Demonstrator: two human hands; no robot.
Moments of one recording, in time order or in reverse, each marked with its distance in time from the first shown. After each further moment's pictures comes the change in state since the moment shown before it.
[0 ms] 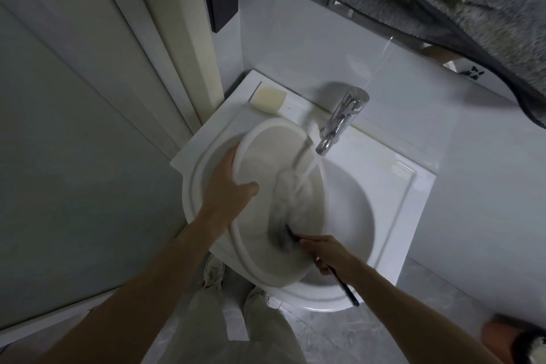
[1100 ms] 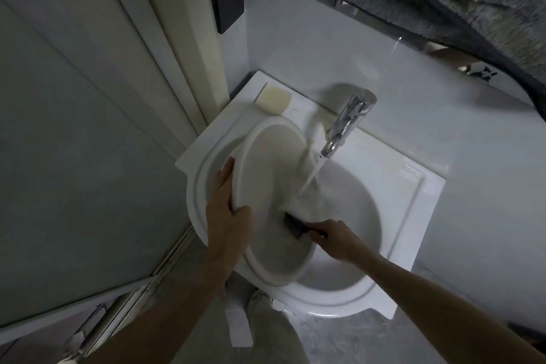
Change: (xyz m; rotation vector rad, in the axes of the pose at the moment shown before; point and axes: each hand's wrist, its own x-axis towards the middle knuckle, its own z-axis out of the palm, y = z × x) left_hand -0.037 -0.035 0.014 -0.150 0.189 0.011; right_hand 0.005 -0.036 -0.020 -1.011 0.091 -0.444
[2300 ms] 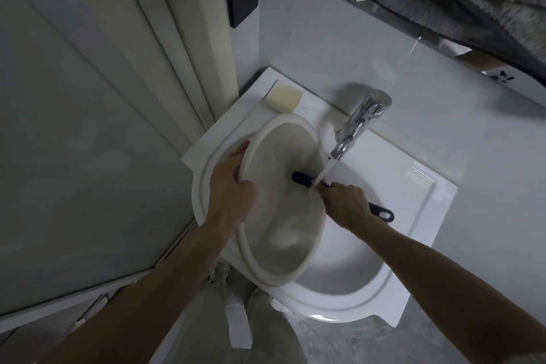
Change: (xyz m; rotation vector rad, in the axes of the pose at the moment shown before) left_hand 0.026 0.059 -0.004 0.051 -0.055 -0.050; right_hand 0.058 -0.003 -0.042 -0.613 0.314 -0.163
